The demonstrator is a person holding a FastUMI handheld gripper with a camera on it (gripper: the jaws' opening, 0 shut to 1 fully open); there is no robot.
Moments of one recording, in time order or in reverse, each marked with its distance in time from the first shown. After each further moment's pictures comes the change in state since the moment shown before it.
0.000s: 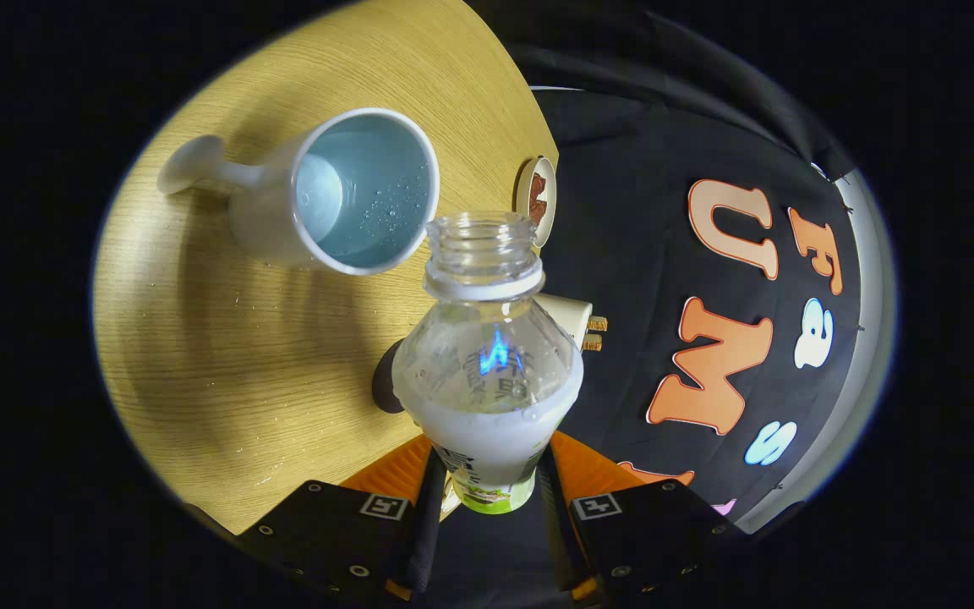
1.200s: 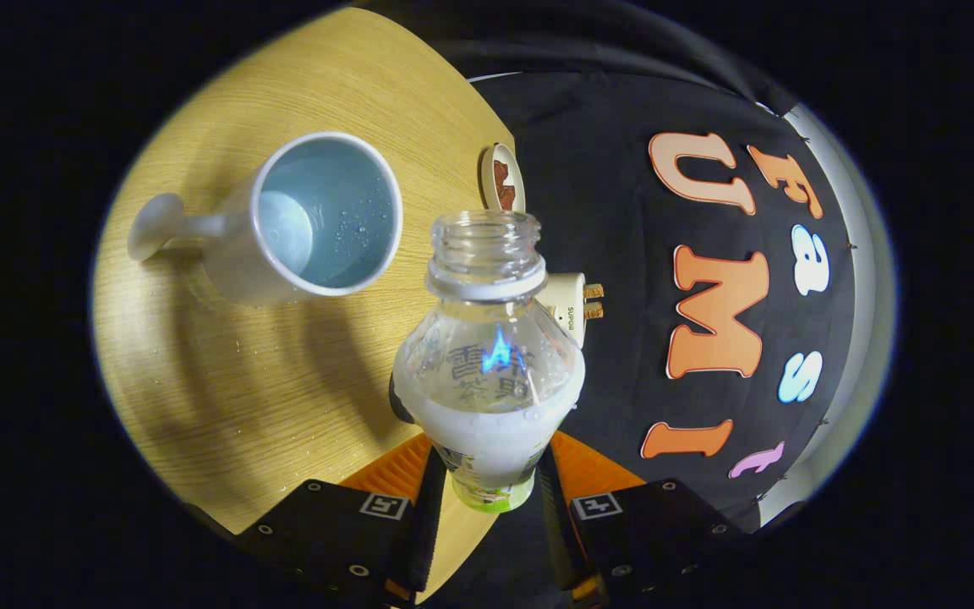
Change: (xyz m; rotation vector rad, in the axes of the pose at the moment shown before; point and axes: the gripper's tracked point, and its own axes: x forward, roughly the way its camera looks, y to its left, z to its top) arm -0.002 0.015 -0.003 0.222 0.035 -0.009
